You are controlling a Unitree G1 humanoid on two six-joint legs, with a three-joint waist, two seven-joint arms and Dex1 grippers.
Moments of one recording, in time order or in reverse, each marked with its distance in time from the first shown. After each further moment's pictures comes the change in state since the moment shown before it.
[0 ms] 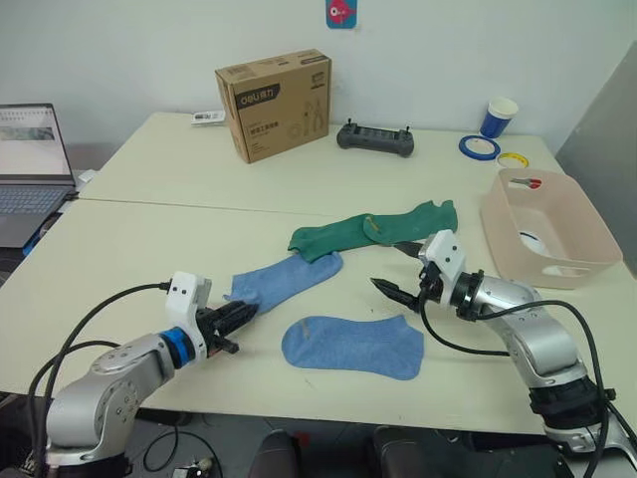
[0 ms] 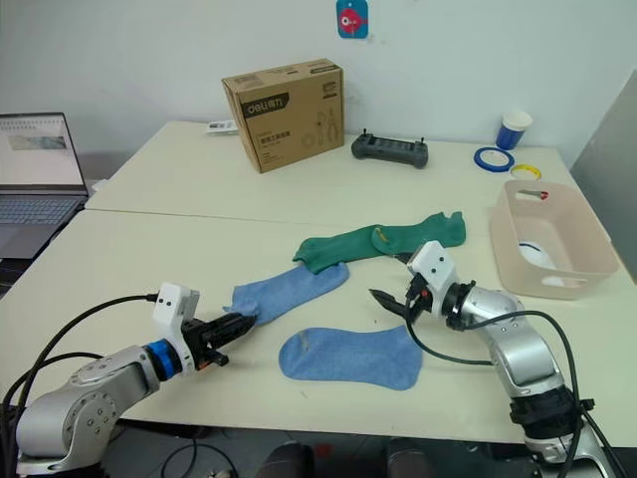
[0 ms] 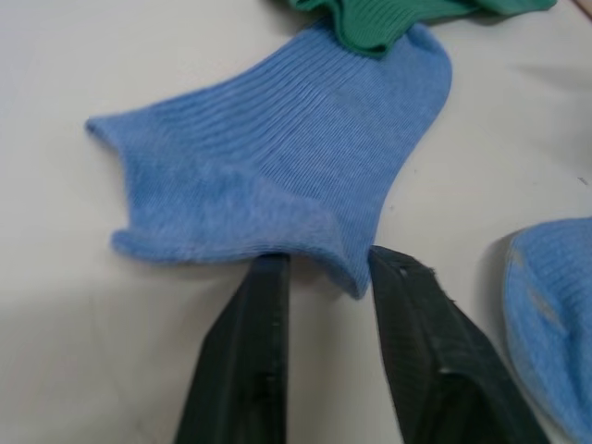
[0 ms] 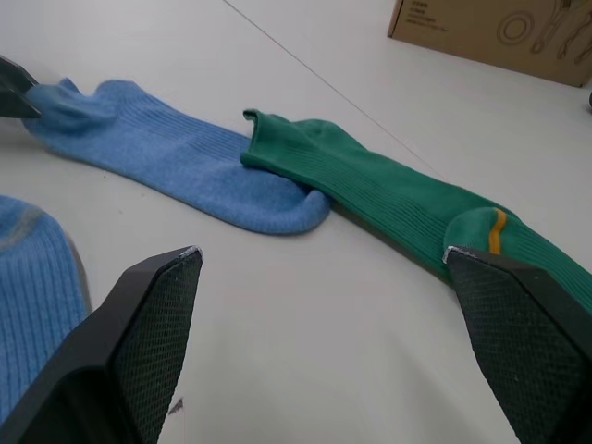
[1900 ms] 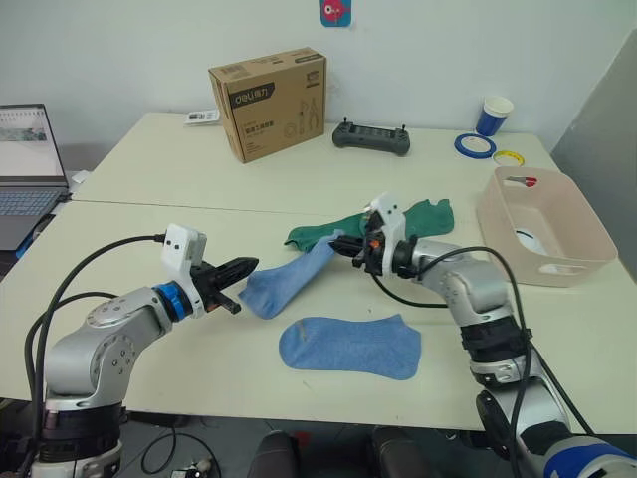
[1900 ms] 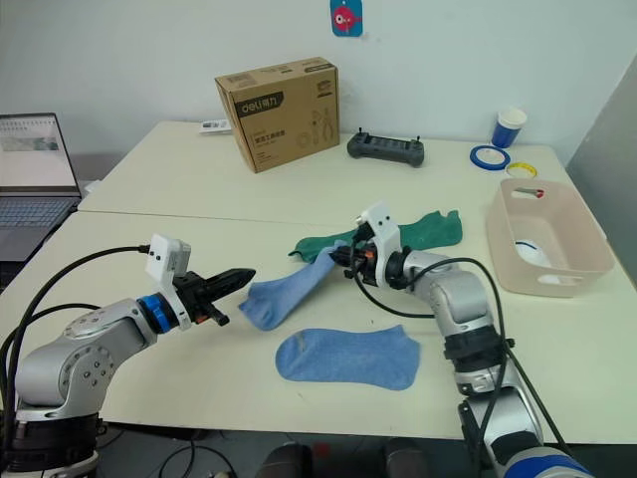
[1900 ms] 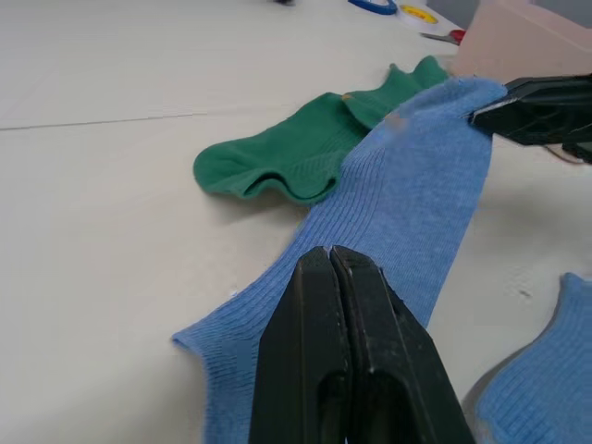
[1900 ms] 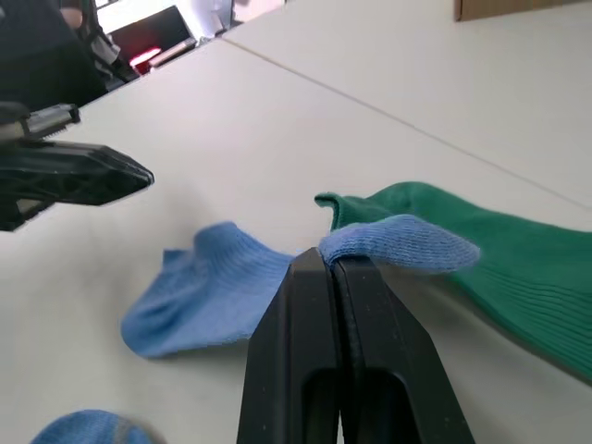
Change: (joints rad) left arm -0.275 0.085 -0.074 0.145 -0.057 -0.125 -0.097; right arm -0.306 0.280 -0.069 0.118 0.144 0.466 -0.037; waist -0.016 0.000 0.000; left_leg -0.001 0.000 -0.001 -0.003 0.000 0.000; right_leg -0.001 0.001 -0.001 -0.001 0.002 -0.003
